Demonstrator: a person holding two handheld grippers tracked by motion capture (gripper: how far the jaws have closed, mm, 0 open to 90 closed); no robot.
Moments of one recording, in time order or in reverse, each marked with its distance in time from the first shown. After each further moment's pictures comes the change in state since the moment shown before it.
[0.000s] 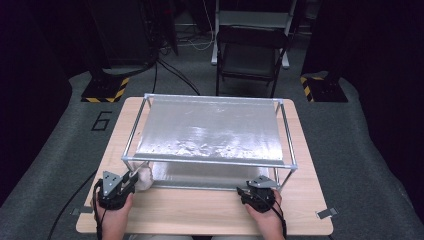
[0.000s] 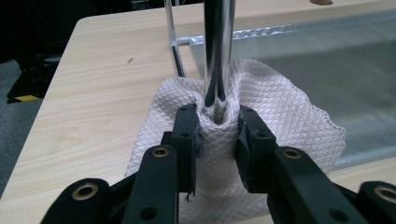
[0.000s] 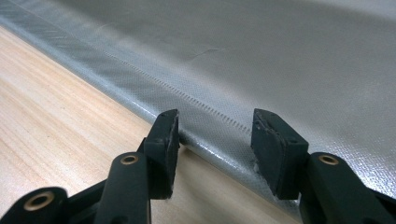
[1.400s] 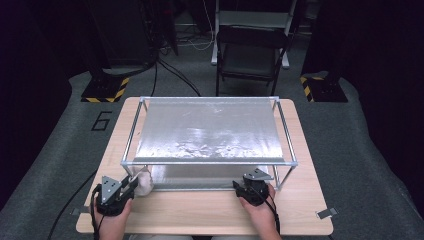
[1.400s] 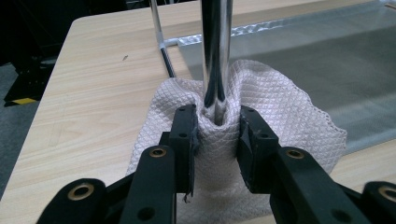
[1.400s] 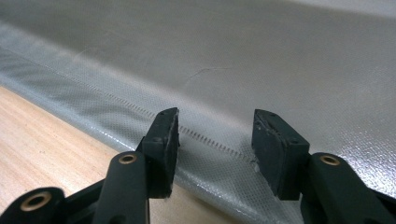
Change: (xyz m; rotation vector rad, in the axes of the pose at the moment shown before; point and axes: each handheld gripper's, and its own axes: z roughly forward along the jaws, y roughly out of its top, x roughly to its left) left arm -0.004 -0.004 -0.012 -0.002 -0.014 0.024; right arm 0.004 0.015 0.022 0.013 -0.042 0.070
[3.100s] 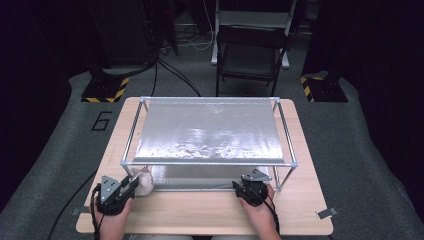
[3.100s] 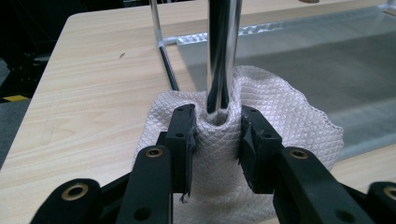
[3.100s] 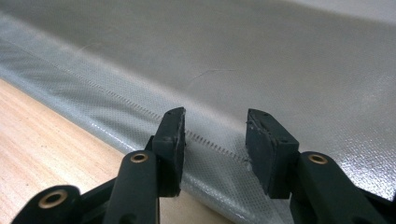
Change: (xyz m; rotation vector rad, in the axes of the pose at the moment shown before) left arm 0.004 0.000 0.002 -0.011 -0.019 -0.027; right arm 0.002 0.000 0.001 0.005 -0.002 -0.058
